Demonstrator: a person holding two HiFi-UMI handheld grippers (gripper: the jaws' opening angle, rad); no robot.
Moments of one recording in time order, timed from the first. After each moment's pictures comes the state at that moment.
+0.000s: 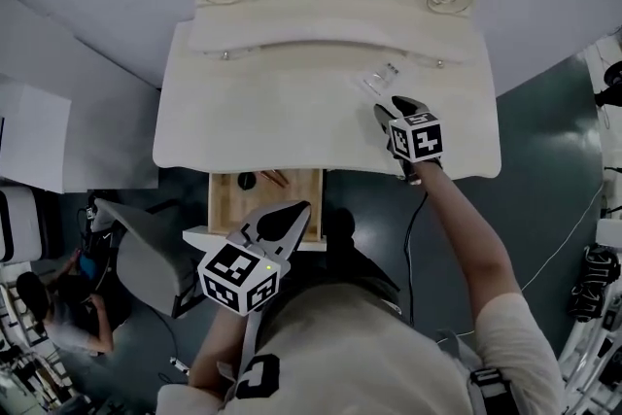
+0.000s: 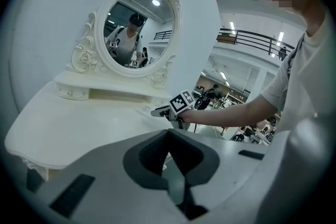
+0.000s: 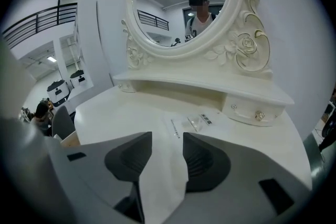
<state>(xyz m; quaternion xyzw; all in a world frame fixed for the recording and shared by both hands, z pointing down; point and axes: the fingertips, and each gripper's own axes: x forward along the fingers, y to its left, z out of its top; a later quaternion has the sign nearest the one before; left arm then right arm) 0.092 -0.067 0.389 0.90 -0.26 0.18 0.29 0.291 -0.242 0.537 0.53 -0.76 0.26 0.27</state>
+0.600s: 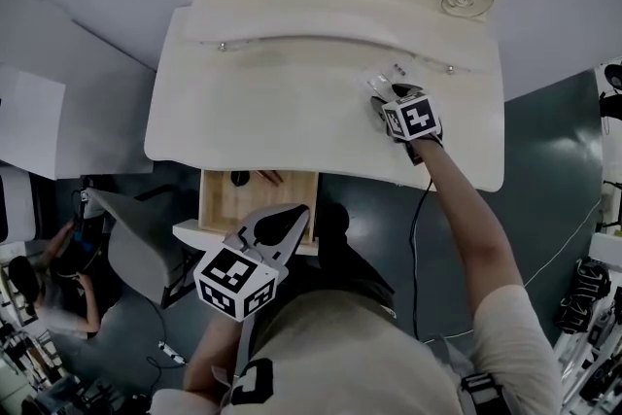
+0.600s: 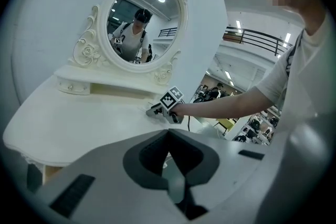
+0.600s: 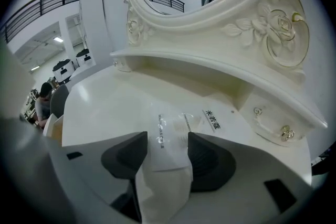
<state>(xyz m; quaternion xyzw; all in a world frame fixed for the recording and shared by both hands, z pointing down) 0.105 -0.080 0.406 0.89 -0.27 0.19 0.31 0.298 -0.290 0.592 0.46 -0.77 0.25 0.37</state>
